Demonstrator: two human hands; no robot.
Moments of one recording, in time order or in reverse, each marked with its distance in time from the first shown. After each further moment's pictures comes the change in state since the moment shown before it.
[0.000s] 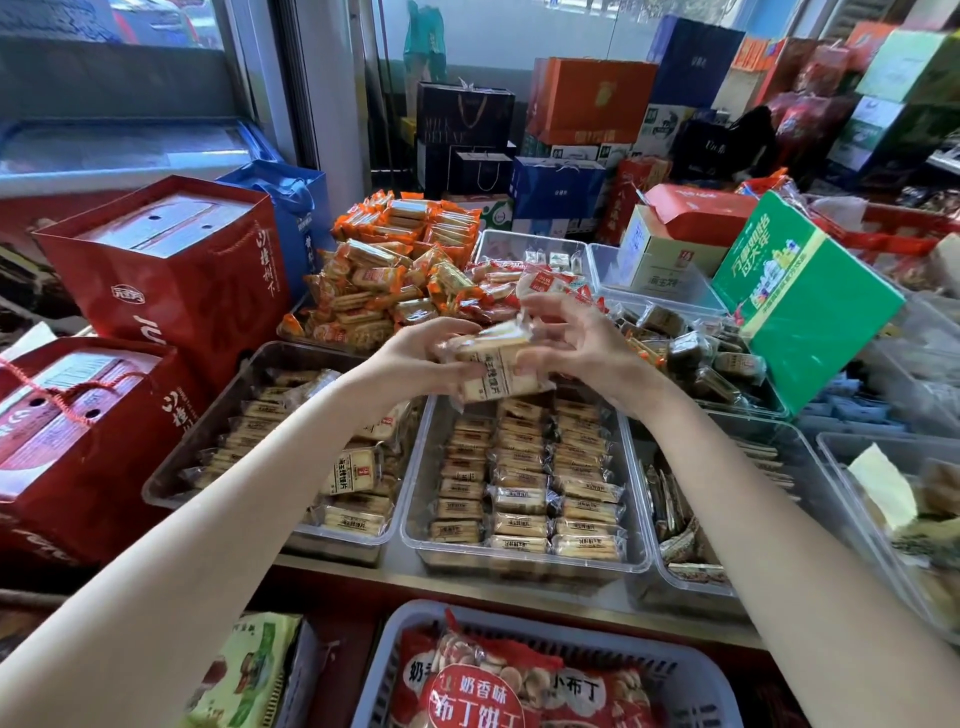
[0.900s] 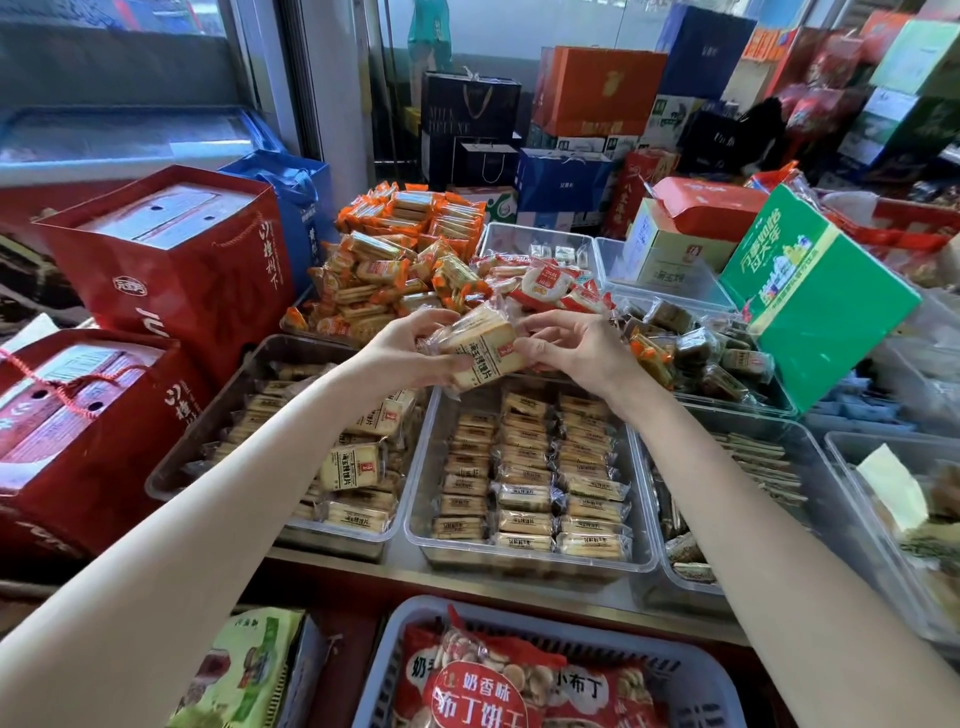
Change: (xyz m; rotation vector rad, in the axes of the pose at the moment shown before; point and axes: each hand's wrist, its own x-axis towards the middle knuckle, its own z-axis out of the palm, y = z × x) left_hand 0.010 -0.014 -0.015 -0.033 0.075 -0.030; right_hand 0.009 0.007 0.012 -0.164 0.171 0.063
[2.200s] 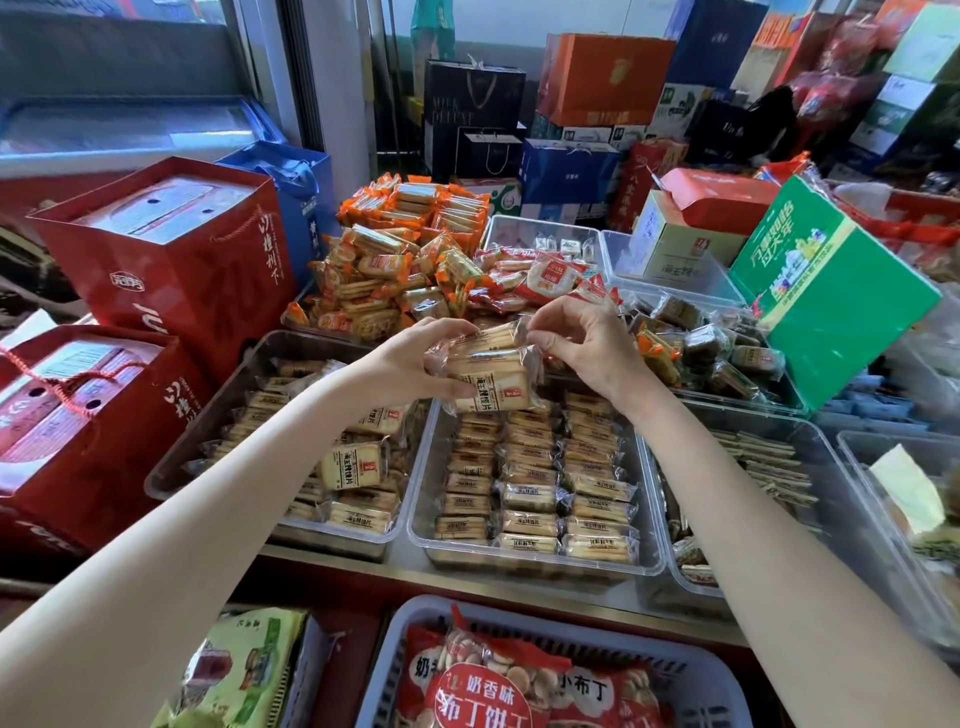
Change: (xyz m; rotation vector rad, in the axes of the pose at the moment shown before) left_hand 0.002 -0.004 -0.002 0.323 -0.130 0.093; right_hand 0.015 0.014 0.003 -0.063 0.057 -0.228
